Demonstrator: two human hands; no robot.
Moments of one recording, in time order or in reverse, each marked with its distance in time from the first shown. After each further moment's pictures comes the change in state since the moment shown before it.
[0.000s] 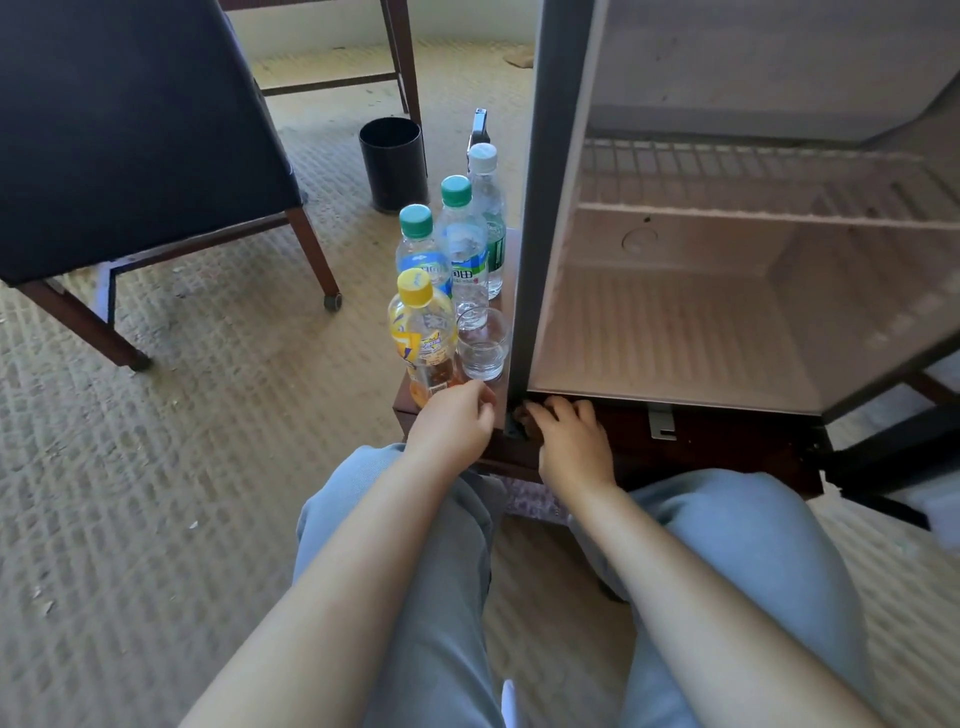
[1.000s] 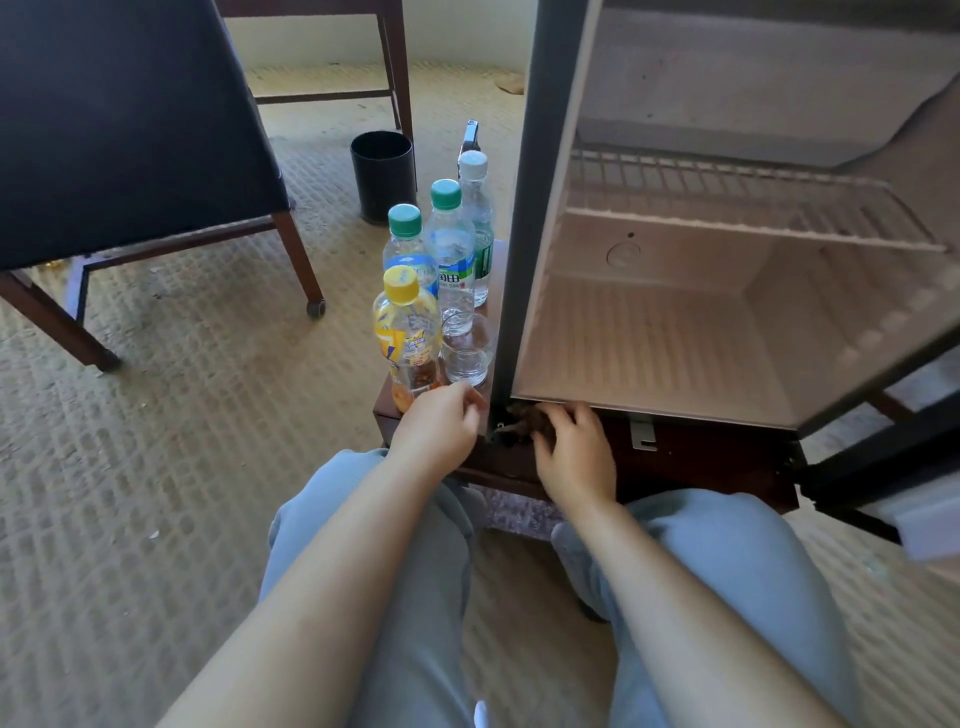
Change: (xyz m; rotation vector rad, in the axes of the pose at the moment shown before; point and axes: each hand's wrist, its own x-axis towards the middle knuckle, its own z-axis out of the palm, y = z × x) left_hand -0.002 0.002 0.004 -0.068 0.035 0.010; right_hand -0.007 0.014 -0.007 0.291 0.238 0.097
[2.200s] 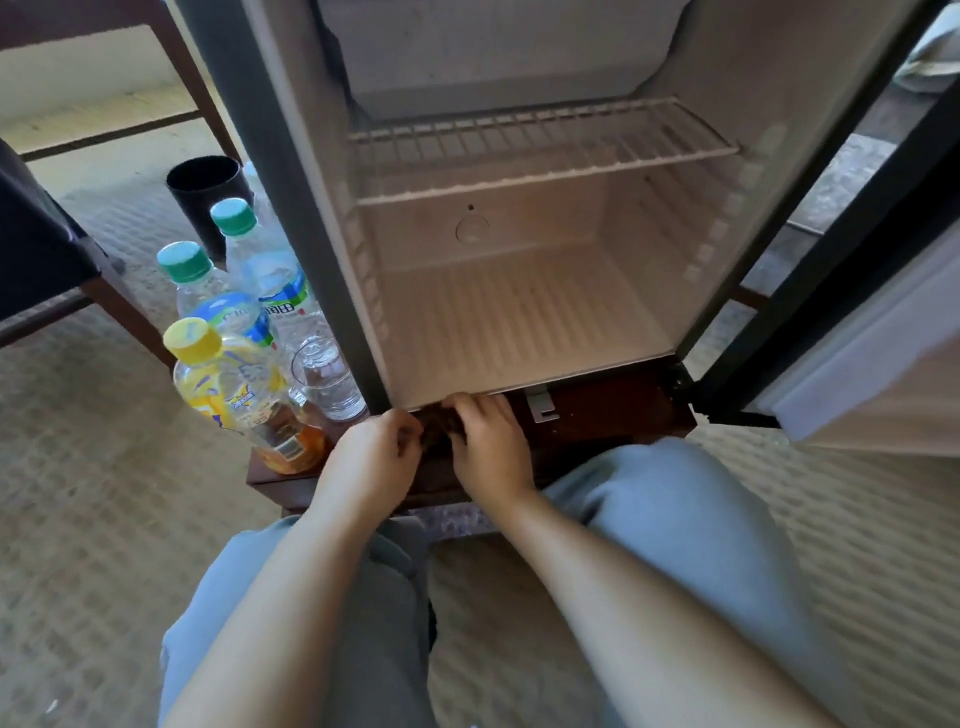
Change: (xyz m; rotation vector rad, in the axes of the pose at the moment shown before) left_hand 0.015 0.030 0.034 0.138 -0.067 0.185; right_hand 0.001 0.017 0.004 0.118 0.222 -0.001
